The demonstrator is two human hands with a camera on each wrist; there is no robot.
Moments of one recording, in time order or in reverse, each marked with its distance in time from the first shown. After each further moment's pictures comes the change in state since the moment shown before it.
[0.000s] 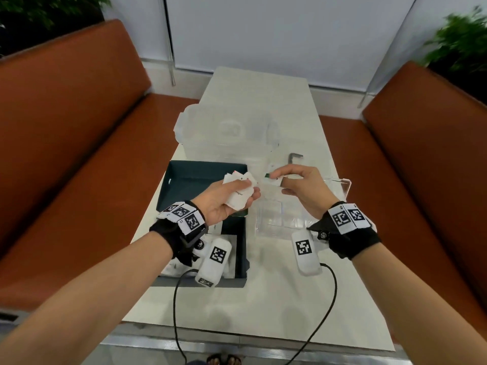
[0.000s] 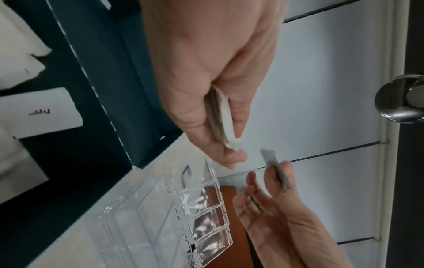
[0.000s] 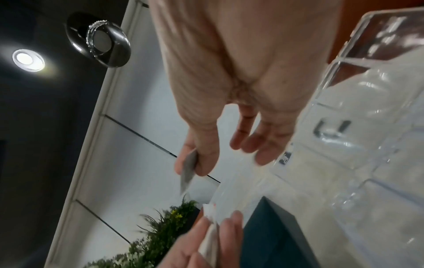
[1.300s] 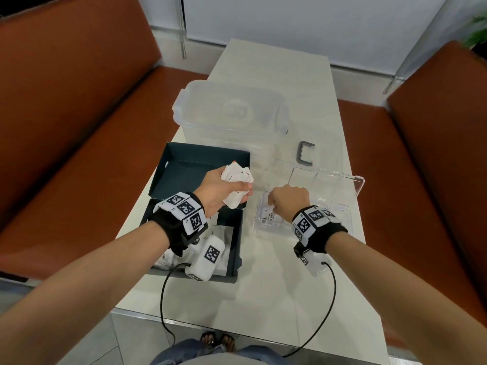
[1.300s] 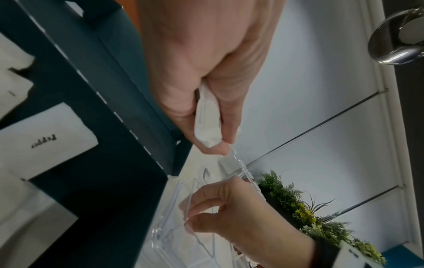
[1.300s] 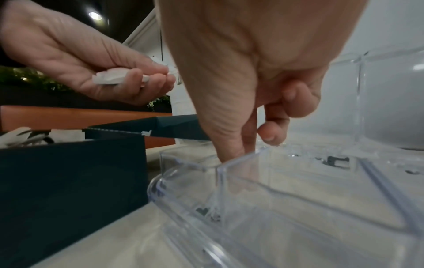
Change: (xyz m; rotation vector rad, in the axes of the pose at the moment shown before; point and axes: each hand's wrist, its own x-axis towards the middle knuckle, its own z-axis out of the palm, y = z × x) left_hand 0.036 -0.020 -0.014 0.264 0.227 0.138; right_hand 0.049 0.088 0.015 -1.569 -0.314 -0.006
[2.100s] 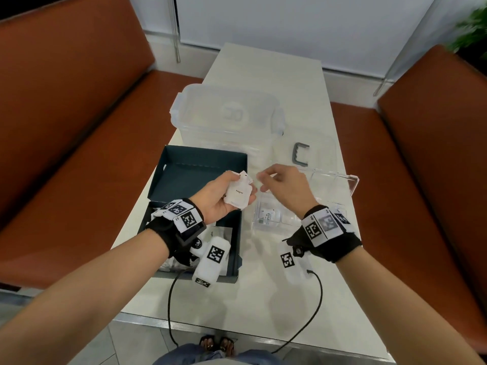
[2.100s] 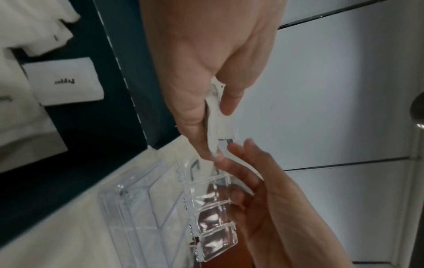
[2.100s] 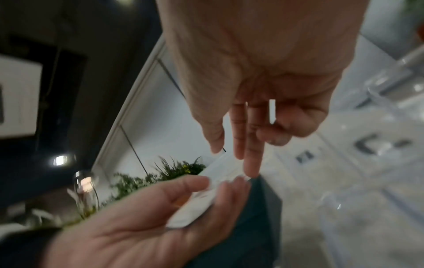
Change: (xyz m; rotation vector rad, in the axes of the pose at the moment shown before) left_hand -0.015 0.007 0.007 -0.369 -0.092 -0.223; right_hand -0.039 -0.013 -0.056 1.021 0.276 0.151
